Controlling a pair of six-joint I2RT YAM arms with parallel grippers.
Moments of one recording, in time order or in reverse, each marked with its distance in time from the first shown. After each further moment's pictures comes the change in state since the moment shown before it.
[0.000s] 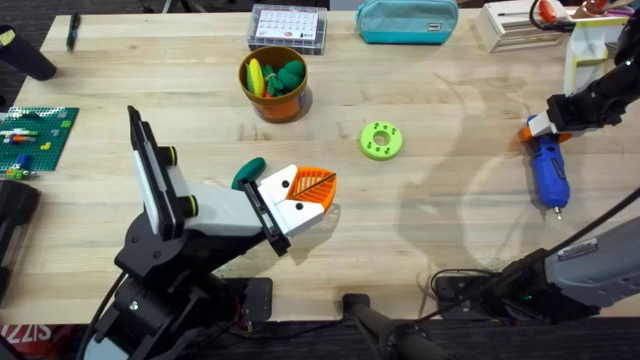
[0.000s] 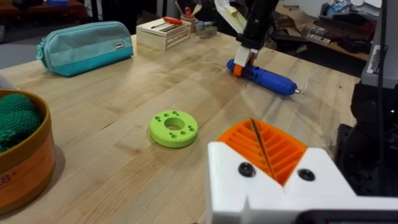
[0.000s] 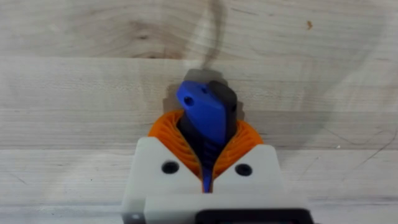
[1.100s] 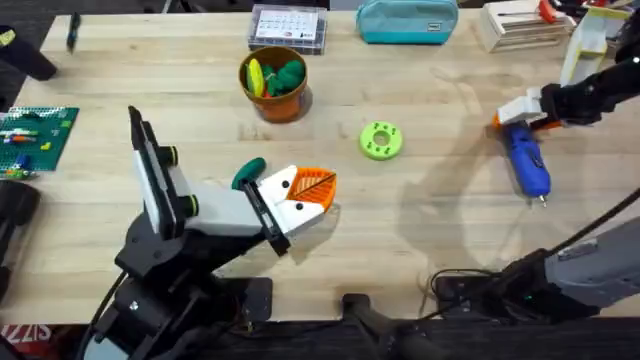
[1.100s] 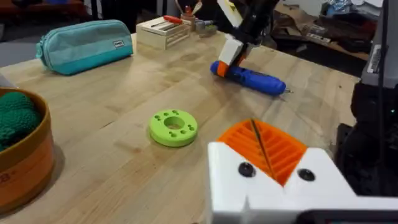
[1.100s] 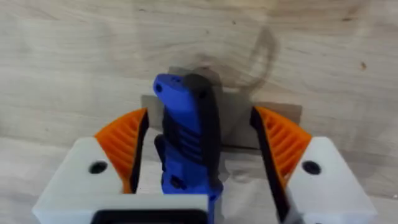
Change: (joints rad) left arm 0.000 0.000 0.000 -0.007 0.000 -0.002; right arm 0.001 0.000 0.000 0.015 -0.243 0.042
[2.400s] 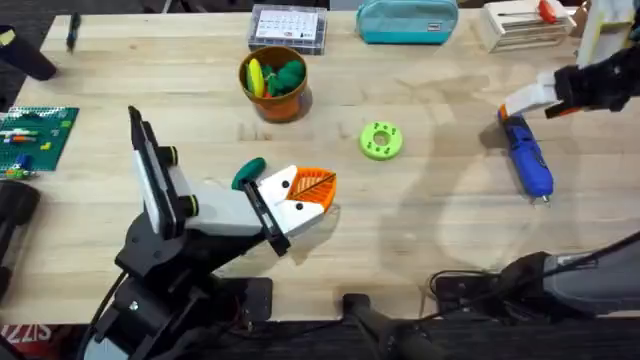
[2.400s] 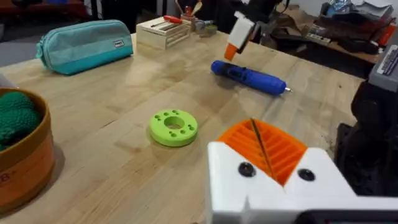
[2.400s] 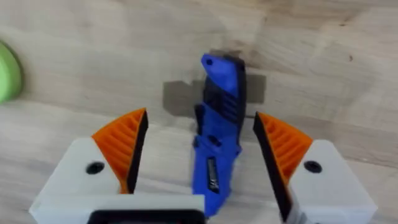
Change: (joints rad) left arm 0.000 0.000 0.000 0.000 0.000 0.000; right arm 0.070 -0.213 -0.005 -0.114 0.026 -0.042
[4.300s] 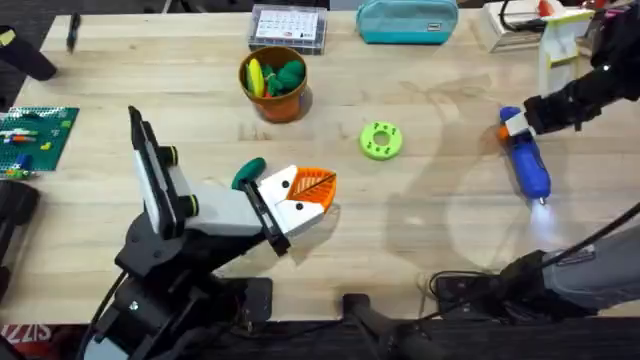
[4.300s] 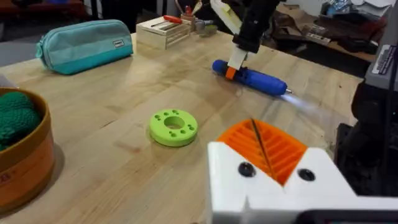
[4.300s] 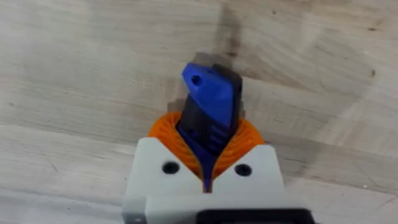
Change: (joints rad) left arm 0.000 0.000 0.000 0.000 0.000 0.000; right arm 0.031 0.104 -0.129 0.190 0.128 -0.093
